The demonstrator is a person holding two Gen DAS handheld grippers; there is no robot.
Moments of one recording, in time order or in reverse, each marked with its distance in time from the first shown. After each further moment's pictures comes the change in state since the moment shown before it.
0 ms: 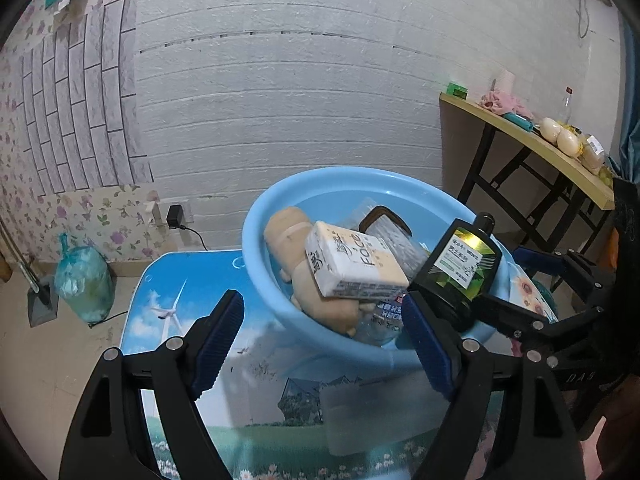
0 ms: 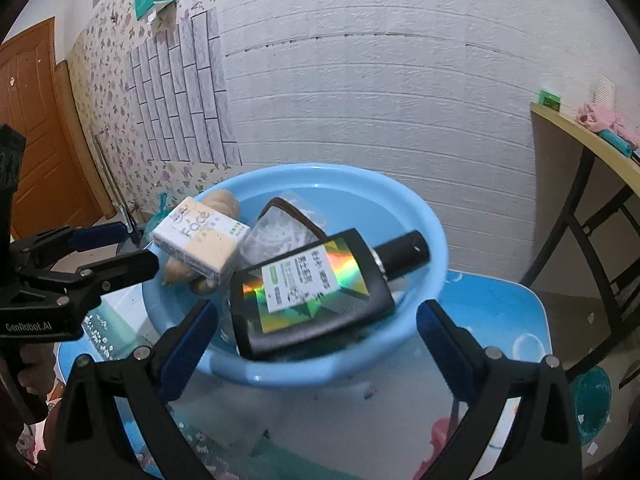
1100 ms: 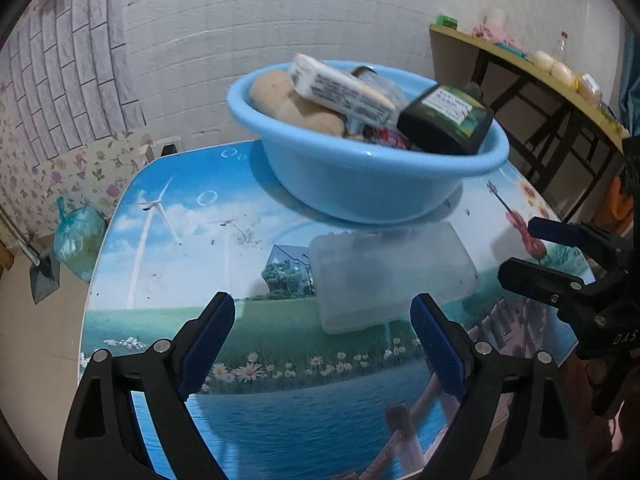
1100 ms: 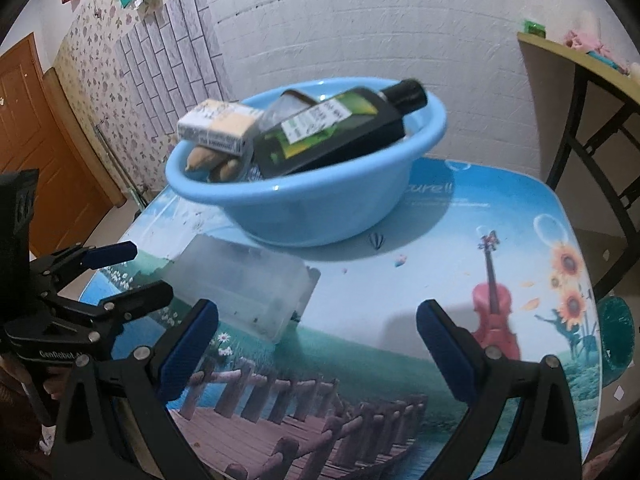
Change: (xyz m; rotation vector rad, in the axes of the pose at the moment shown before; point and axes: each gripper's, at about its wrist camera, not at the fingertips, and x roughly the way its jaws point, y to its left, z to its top) left arm 0.009 -0.005 -0.087 0.055 0.197 -0.001; right arm -0.009 0.008 -0.078 0.105 0.146 0.056
